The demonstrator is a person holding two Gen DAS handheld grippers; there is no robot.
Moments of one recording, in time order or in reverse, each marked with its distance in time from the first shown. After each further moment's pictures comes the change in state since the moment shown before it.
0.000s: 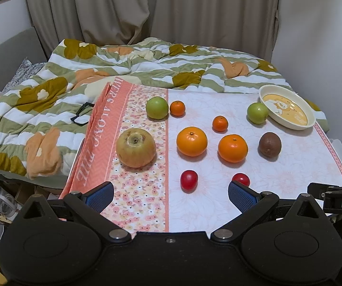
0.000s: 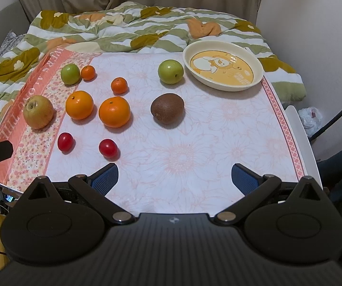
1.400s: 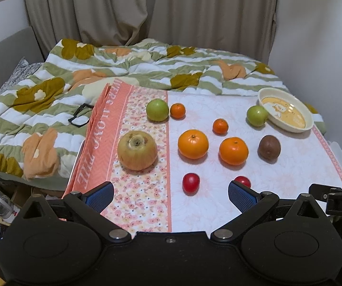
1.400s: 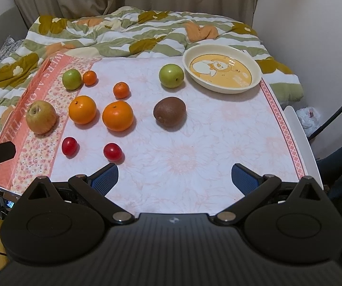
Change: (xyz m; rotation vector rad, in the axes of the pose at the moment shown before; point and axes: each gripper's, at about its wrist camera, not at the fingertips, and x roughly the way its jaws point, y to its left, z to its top) left arm -0.001 0.005 0.005 0.002 -0.017 -0.030; right arm -0.008 0.004 0.000 0.022 -0.021 -0.003
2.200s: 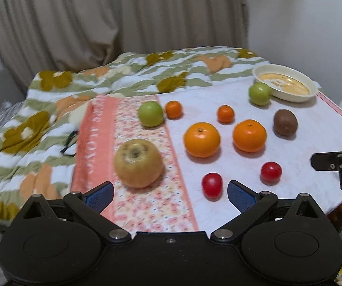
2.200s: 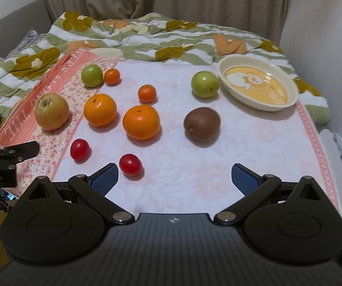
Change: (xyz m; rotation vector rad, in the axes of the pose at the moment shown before) left arm 0.064 0.015 -0.020 0.259 -0.065 -0.018; right arm 0.051 0.027 -0.007 -0.108 -0.071 0.097
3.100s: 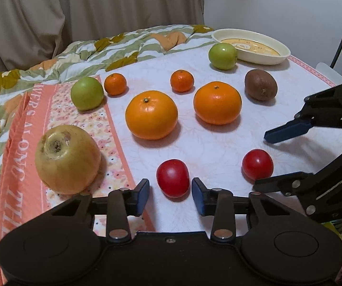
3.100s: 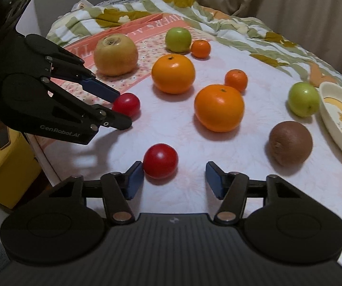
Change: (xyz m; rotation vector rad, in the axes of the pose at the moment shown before) left arm 0.073 -0.022 -0.009 0.102 0.076 -0.195; right arm 0.070 0.025 -0.022 -0.425 -0.015 0.329
